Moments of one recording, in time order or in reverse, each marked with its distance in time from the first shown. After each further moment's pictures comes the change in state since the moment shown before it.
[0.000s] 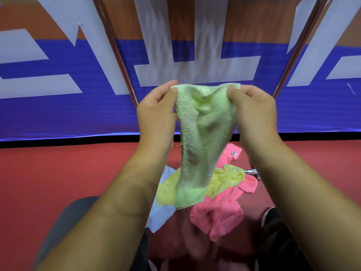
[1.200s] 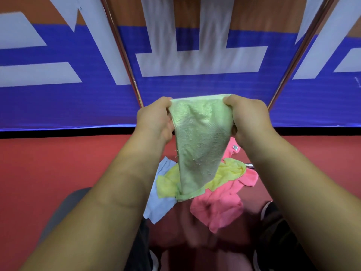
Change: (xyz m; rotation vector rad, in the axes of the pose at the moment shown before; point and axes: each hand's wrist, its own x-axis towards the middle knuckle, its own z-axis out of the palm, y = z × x) left_hand 0.027 -0.025 -0.023 -0.146 0.125 -0.427; right_hand -0.004 0.019 0.018 0.061 -0.019 0.352
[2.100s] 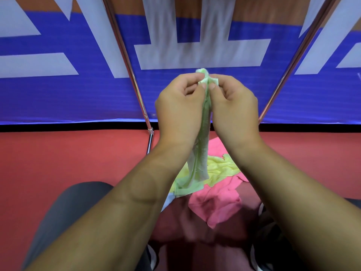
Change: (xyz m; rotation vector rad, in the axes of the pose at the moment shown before) left_hand -0.054 -0.020 0.027 0.441 -0.127 0.599; right_hand -0.047 0.005 0.016 -0.295 -0.095 -0.571
